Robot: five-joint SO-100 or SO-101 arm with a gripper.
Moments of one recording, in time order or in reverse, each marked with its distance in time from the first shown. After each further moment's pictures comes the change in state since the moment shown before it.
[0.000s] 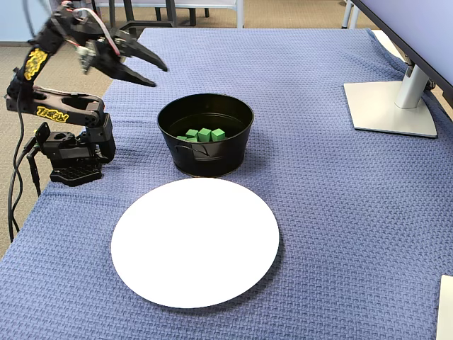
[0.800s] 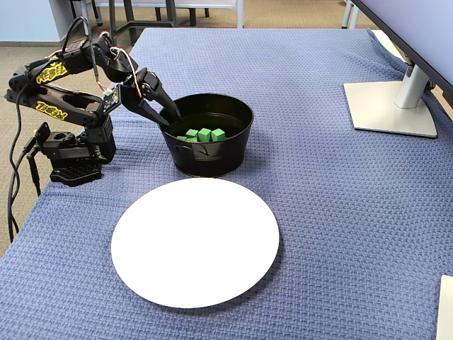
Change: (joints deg) arm 4.0 -6.5 24.3 -19.1 8.0
